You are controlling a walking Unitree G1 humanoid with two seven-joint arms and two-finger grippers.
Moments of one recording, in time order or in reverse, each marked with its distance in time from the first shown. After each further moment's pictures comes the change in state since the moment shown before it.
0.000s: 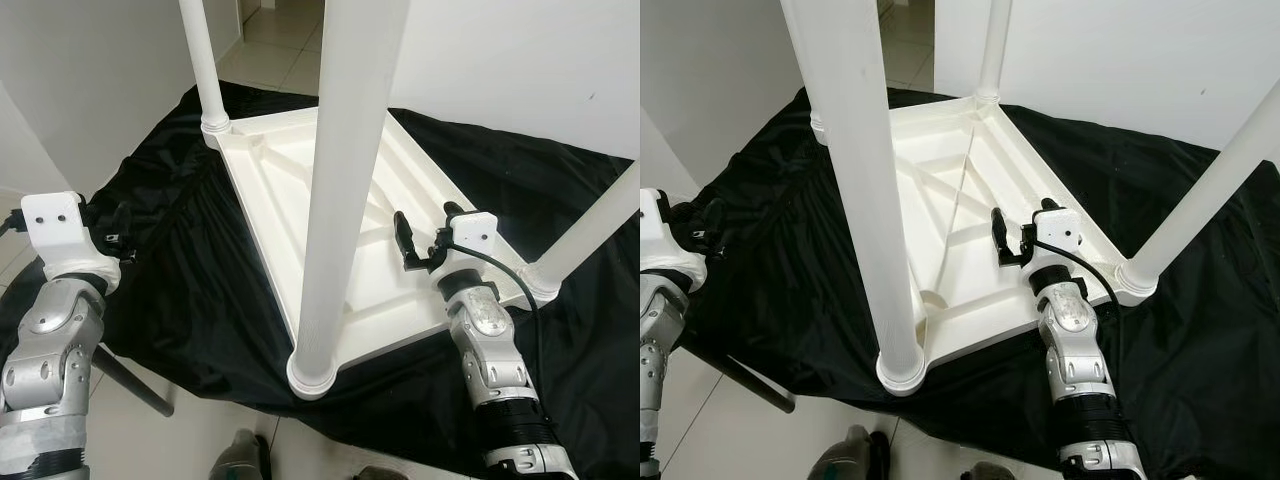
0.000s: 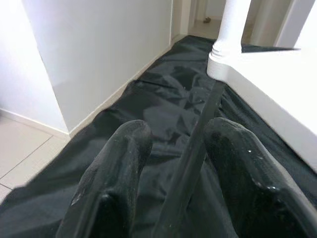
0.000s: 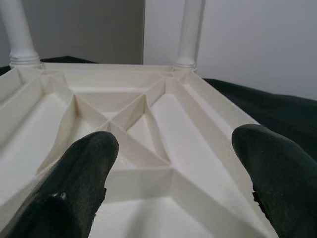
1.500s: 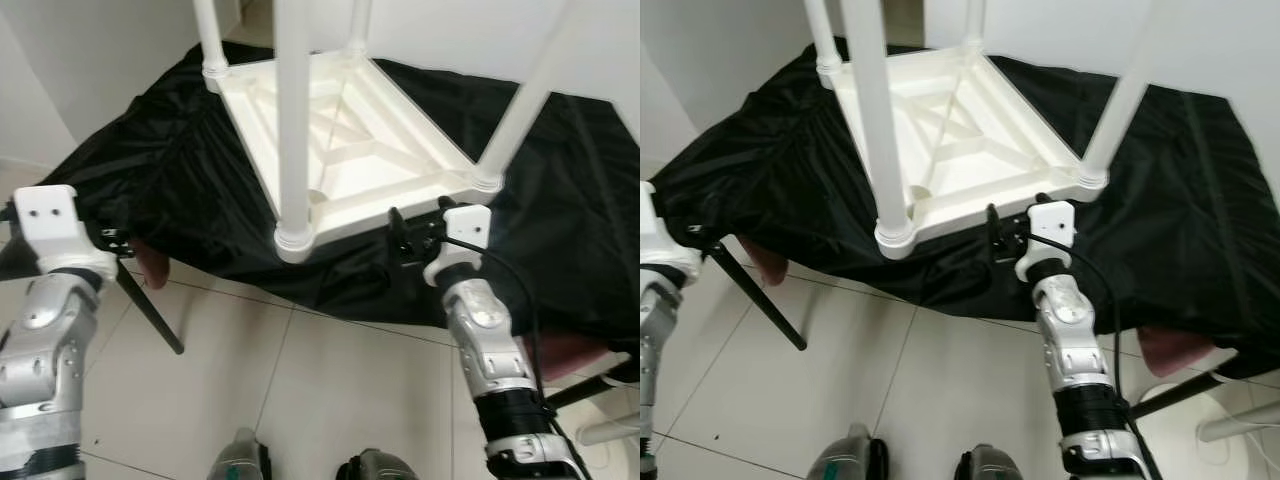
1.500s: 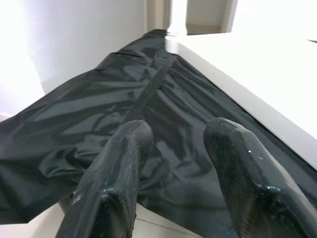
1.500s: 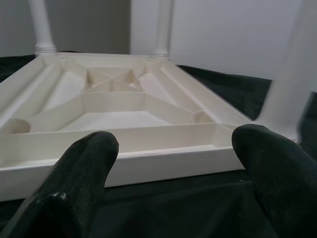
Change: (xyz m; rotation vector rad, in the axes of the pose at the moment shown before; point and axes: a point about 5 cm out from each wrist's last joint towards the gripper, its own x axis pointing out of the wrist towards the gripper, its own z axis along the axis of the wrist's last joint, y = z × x) left arm -0.001 -0.002 0.003 0.020 -0.010 -0.086; right arm 0.003 -0.004 -0.003 -0.017 0.017 -0.004
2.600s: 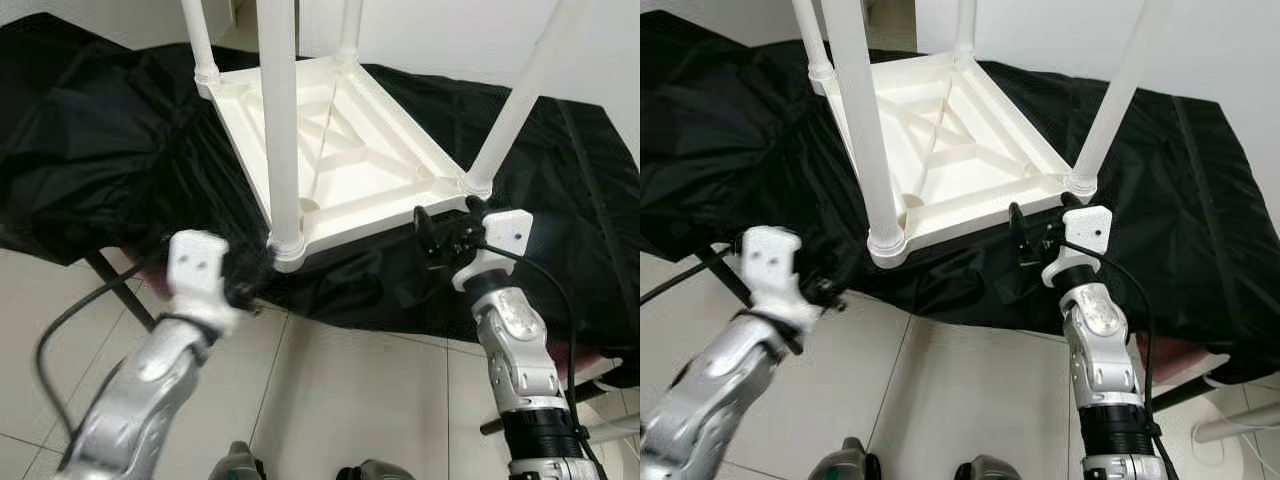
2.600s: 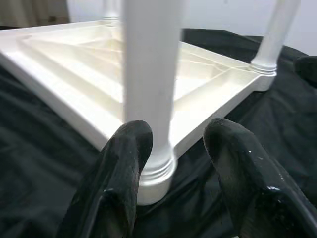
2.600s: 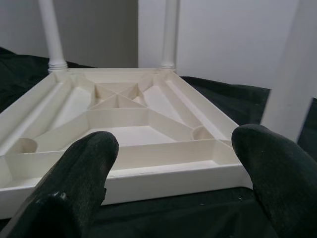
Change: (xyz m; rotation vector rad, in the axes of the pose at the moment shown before) left arm -0.040 -0.132 -0.005 -0.089 0.010 -0.500; right arm -0.016 -0.014 0.014 0.035 -0.048 0.021
